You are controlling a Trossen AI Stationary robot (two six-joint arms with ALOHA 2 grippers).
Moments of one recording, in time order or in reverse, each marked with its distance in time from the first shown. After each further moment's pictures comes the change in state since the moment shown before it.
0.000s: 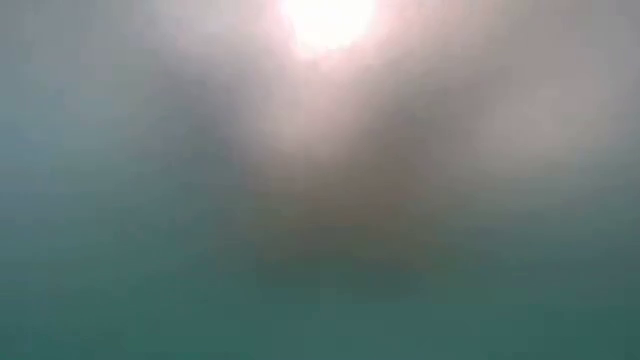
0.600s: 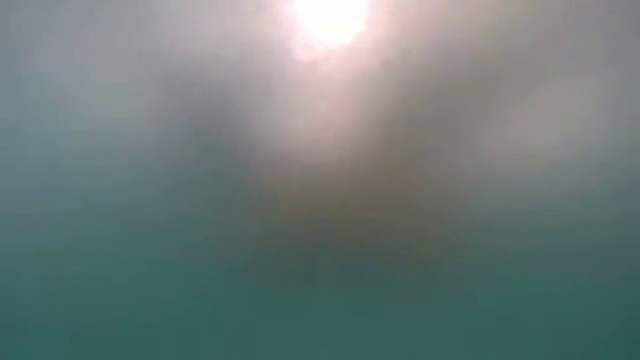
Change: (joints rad) left arm 0.006 -0.002 0.039 -0.065 0.107 0.017; right arm 0.006 -0.241 -0.213 0.038 0.043 -0.047
